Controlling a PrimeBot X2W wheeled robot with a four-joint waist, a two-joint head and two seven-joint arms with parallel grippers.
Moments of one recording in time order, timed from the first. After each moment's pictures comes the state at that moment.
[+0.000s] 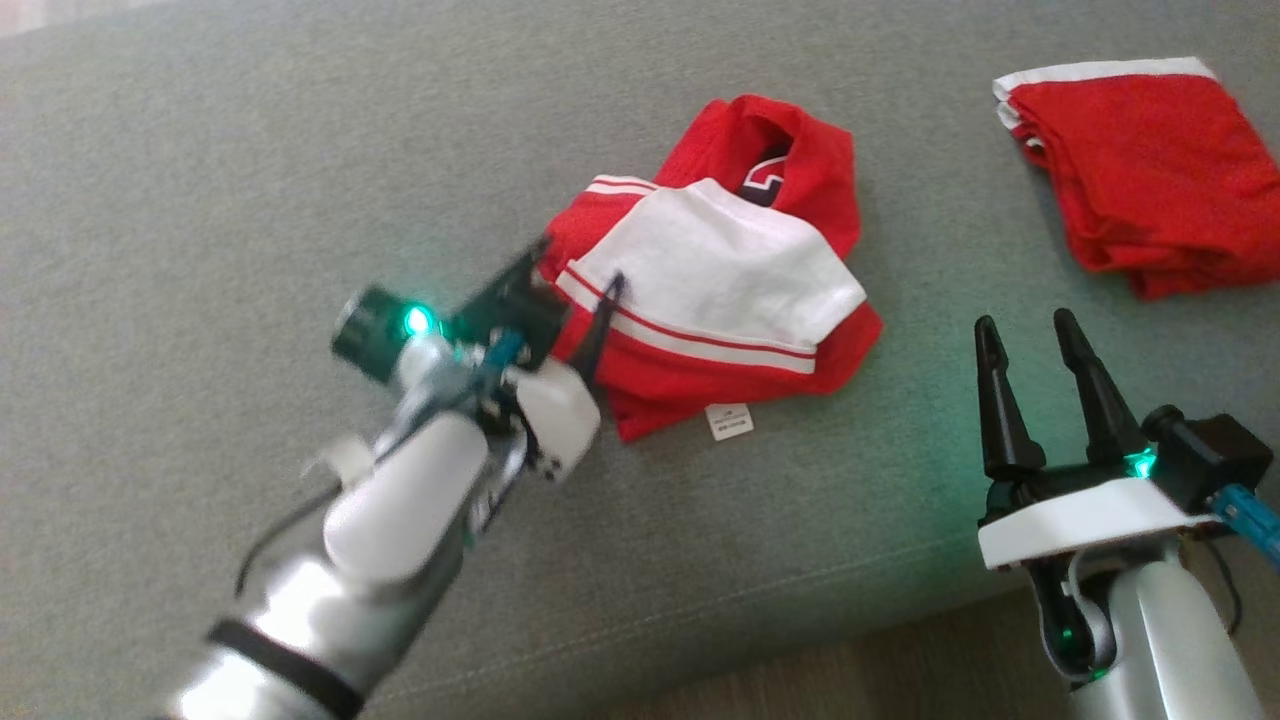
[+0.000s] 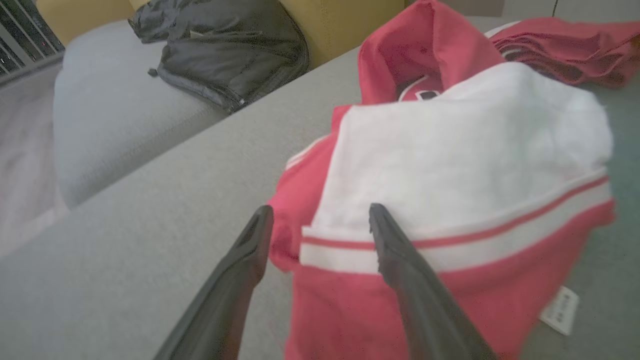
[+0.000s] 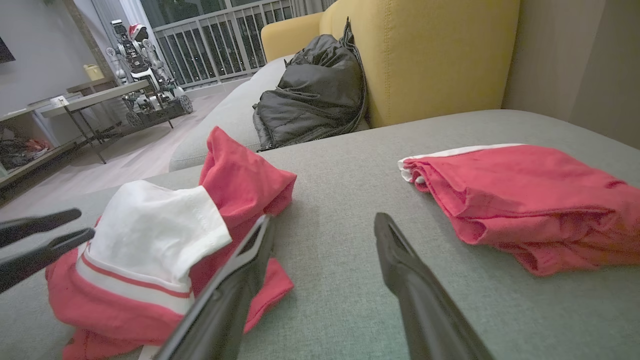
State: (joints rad) left arm -0.61 0.12 -0.77 0.58 -0.27 0.09 -0.18; right arm -0.14 -0.04 -0.05 0.17 0.24 0.13 -0.25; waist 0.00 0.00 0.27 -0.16
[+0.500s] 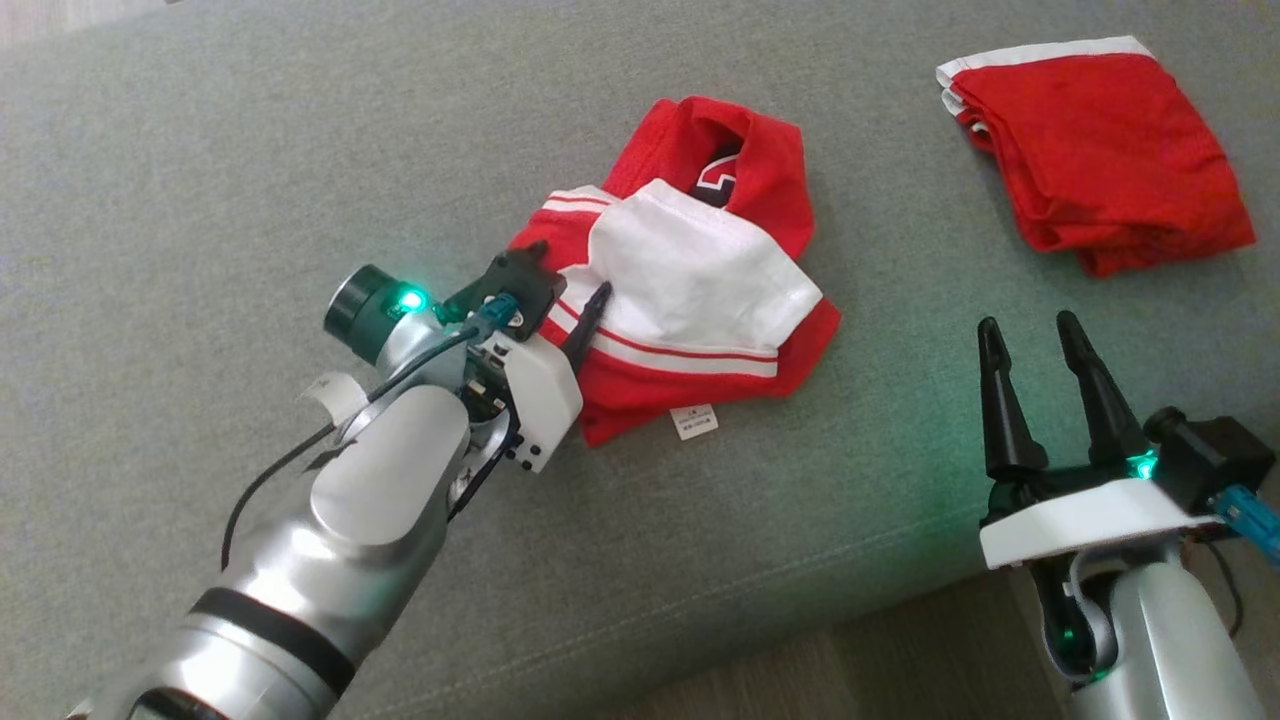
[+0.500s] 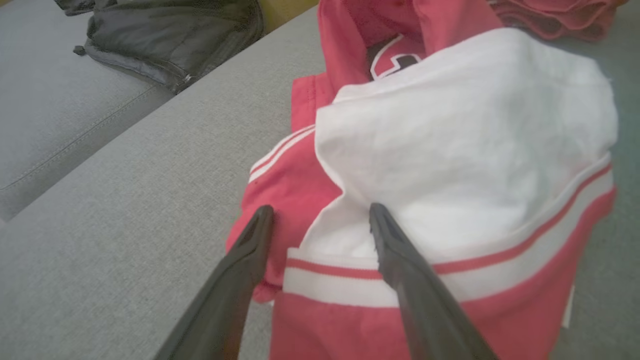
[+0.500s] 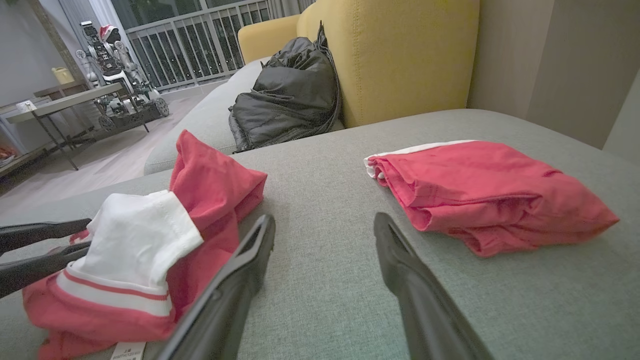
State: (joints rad) left arm -0.74 0.13 -0.82 0.75 -0.26 -0.03 -0.09; right arm -0.14 -0.04 -0.04 0.18 0.24 0.13 -0.25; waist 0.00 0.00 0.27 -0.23
